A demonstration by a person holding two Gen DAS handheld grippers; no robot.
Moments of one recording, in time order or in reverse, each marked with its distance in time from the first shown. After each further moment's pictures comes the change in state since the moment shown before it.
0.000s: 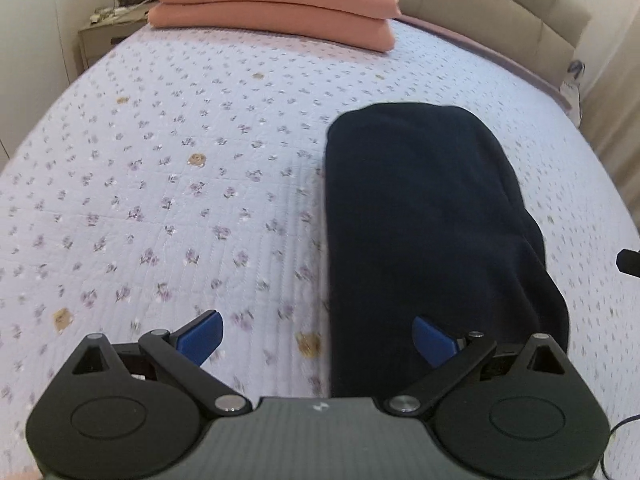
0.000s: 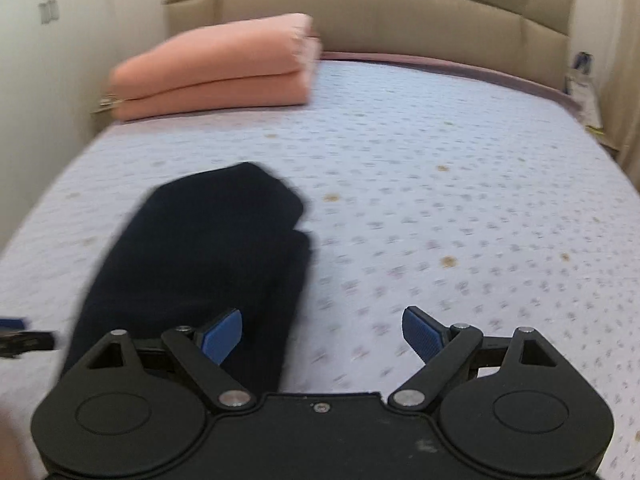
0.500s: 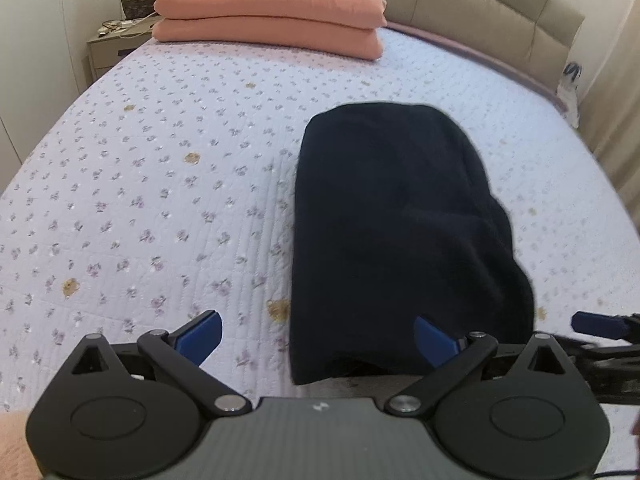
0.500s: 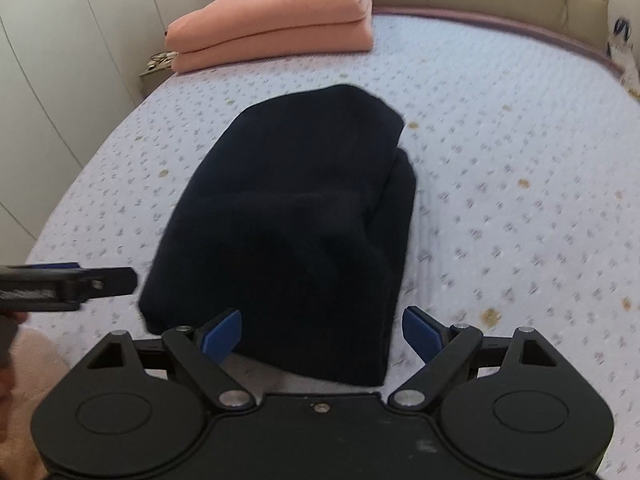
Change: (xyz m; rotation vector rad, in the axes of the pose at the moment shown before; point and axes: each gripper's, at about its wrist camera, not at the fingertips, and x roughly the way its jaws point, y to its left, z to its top) left arm -0.027 -0.031 -0.029 0.006 -0.036 0.036; right arm -0.001 0.056 -0.050 0.041 0.146 0.124
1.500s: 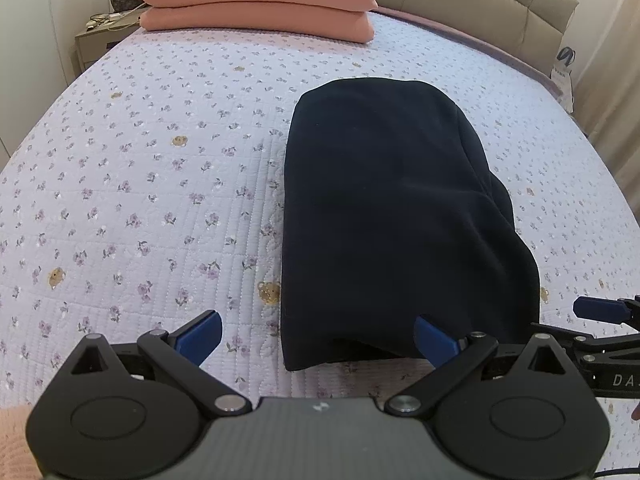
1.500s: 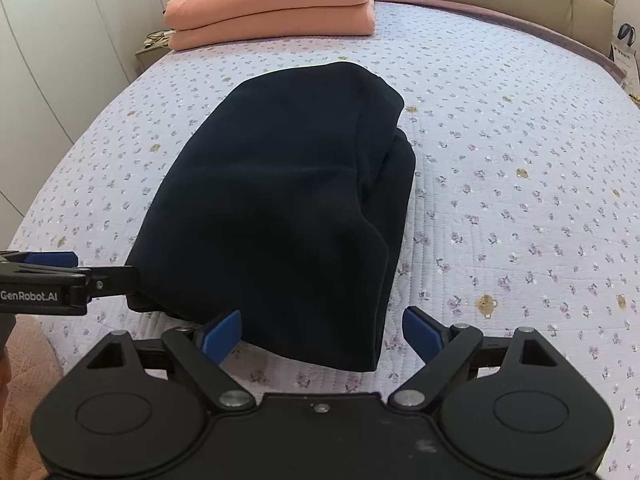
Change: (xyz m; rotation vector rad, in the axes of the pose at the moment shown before) left arm 0.011 -0.001 -0.008 0.015 0.034 -0.028; right arm 0.010 0.004 -0.006 -0.067 0.030 -0.091
